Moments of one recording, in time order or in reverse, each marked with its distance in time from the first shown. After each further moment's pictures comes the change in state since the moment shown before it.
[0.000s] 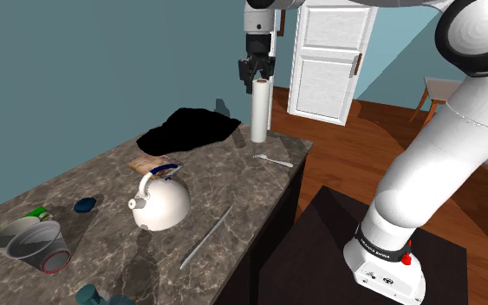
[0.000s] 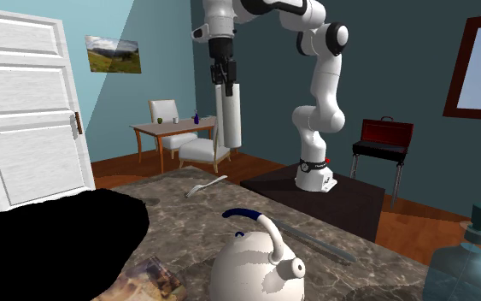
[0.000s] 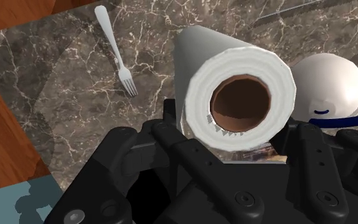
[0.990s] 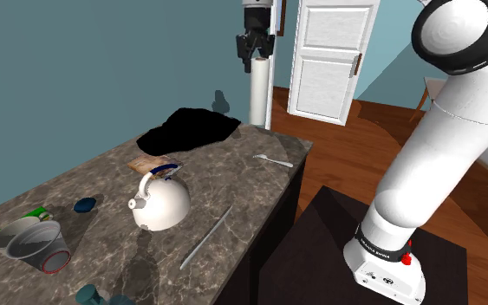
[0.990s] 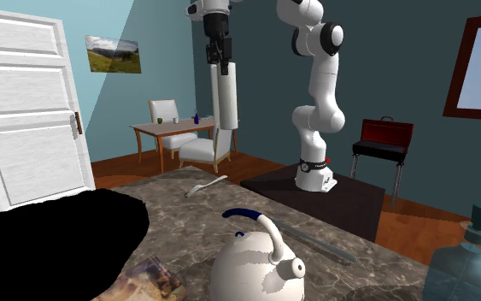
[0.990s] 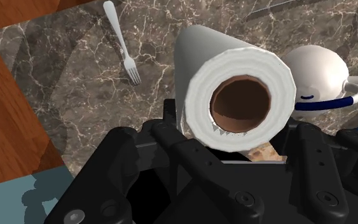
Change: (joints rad) arm -0.004 0.091 -0.008 0.264 0.002 -0.174 -0.004
